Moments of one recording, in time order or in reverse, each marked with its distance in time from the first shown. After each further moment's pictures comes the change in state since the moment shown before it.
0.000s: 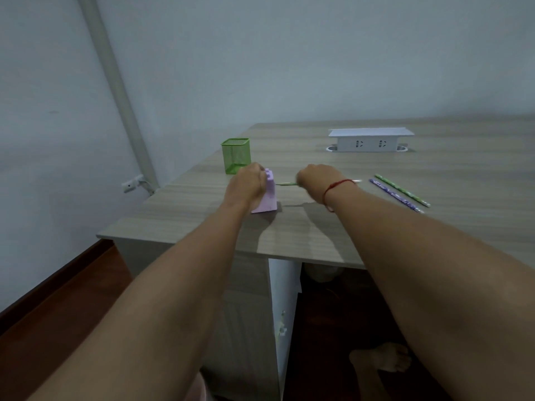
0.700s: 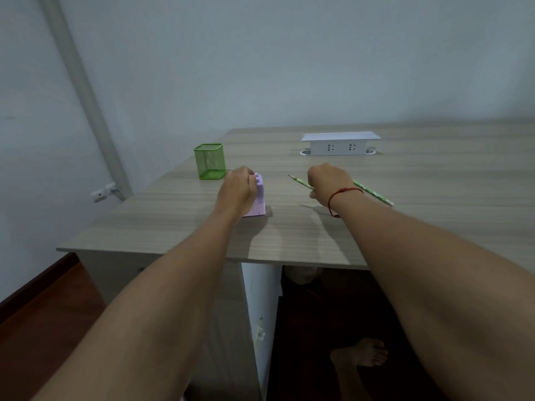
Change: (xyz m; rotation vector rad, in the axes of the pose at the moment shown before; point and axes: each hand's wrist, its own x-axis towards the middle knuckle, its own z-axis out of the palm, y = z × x) left_hand 0.002 0.026 0.031 -0.130 0.071 0.041; right_hand -0.032 0.051 0.009 0.044 0.066 0.242
